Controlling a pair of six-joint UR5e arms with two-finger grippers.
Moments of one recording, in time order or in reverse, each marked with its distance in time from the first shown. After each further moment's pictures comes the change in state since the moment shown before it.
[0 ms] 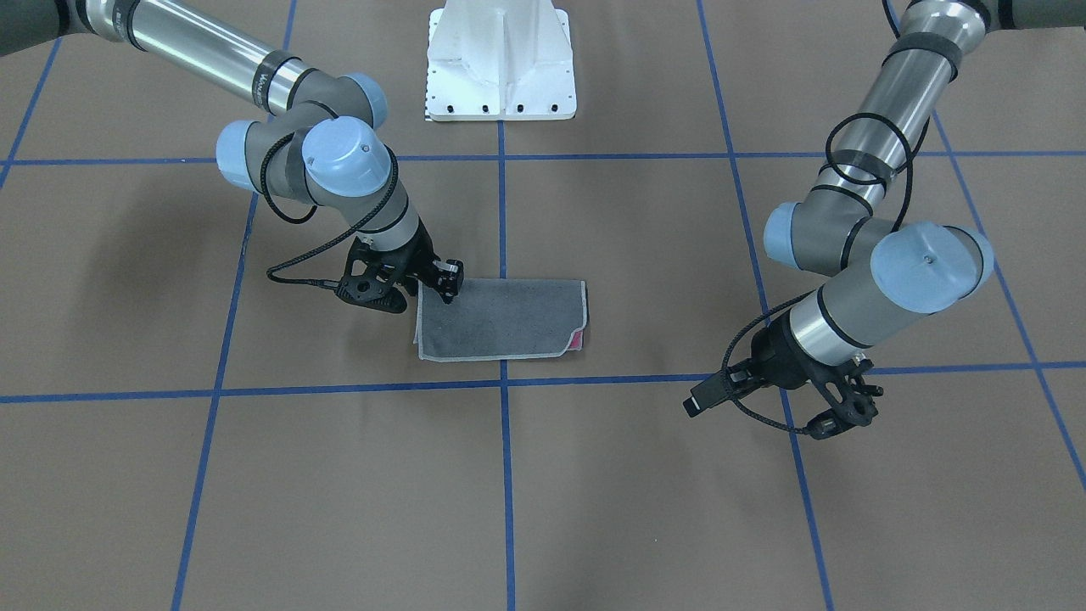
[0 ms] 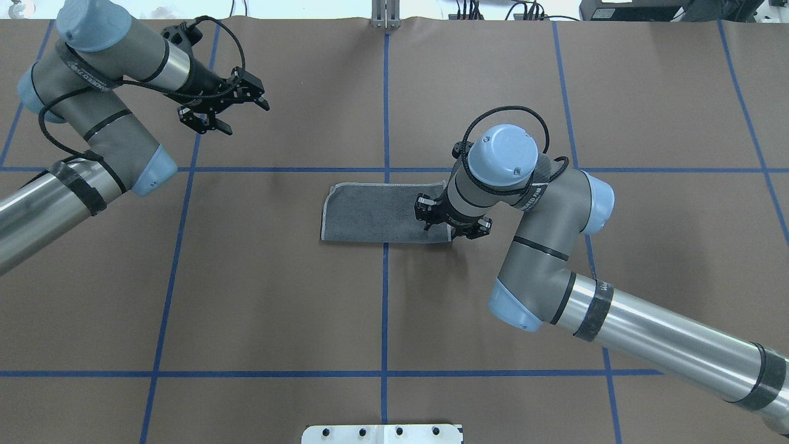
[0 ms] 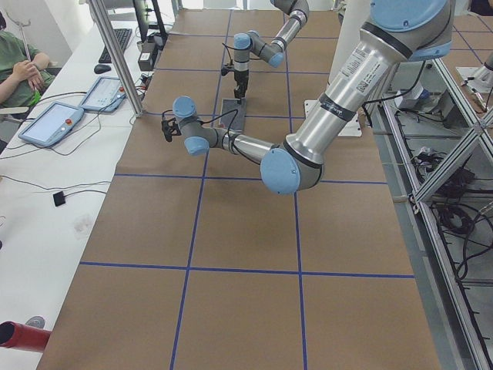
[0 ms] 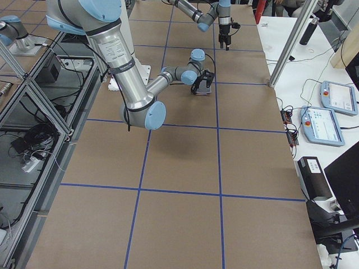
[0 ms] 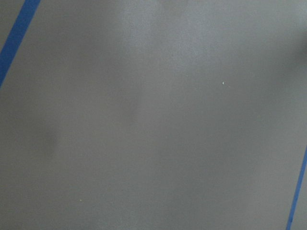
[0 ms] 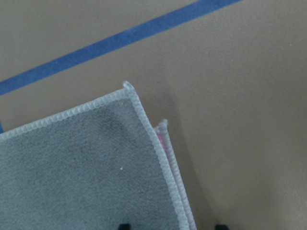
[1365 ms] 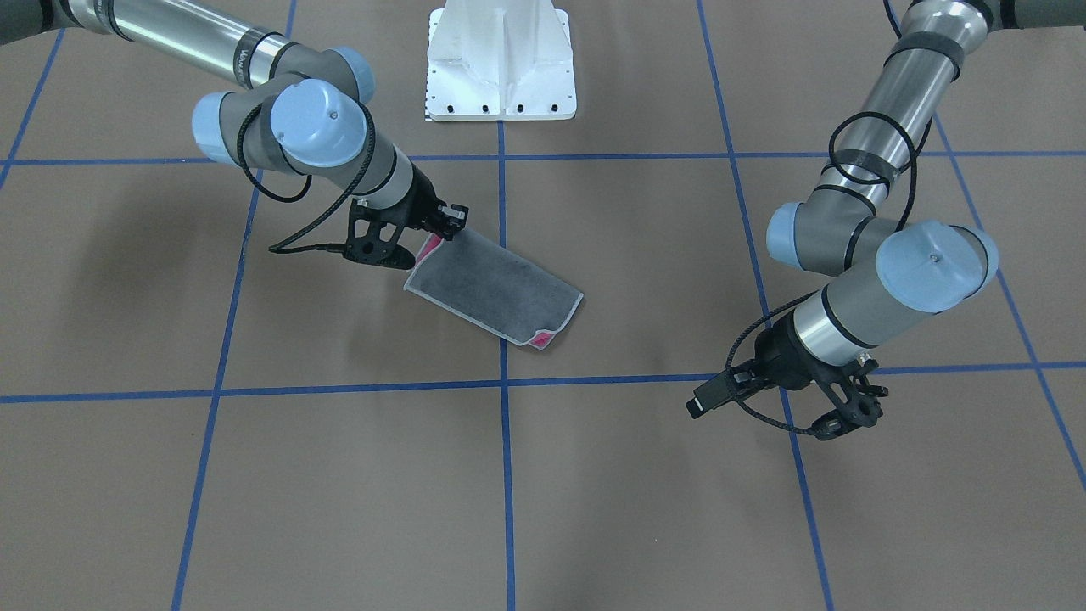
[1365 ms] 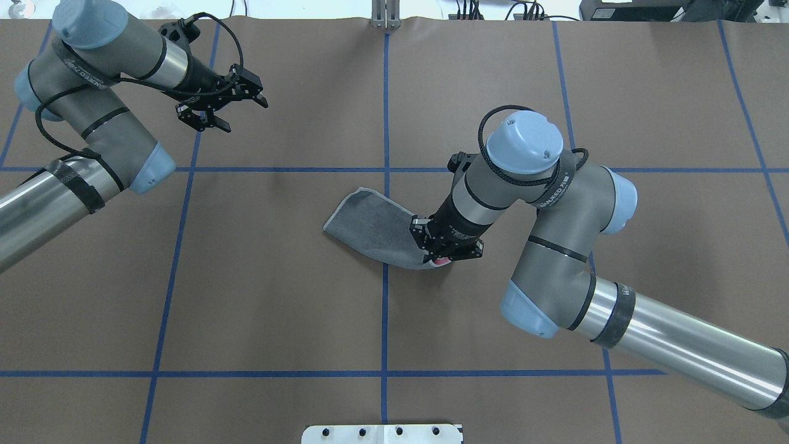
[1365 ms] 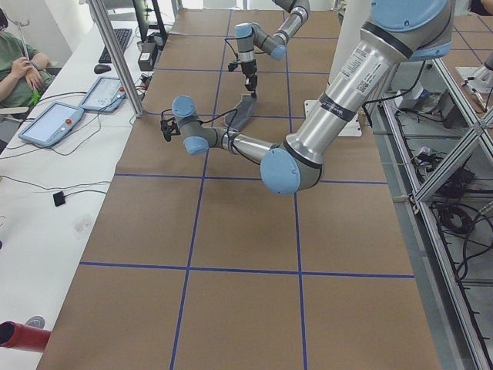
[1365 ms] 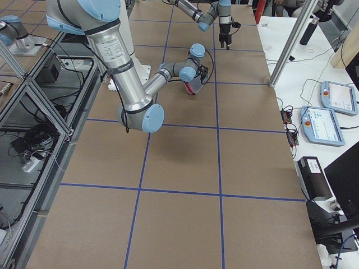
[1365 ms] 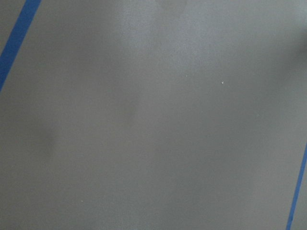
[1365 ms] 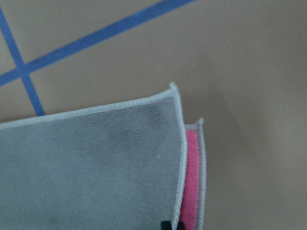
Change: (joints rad) left arm -0.007 0.000 -0.003 -0.002 0.000 0.002; right arm -0.016 -0.026 0.120 -0.001 0.257 0.006
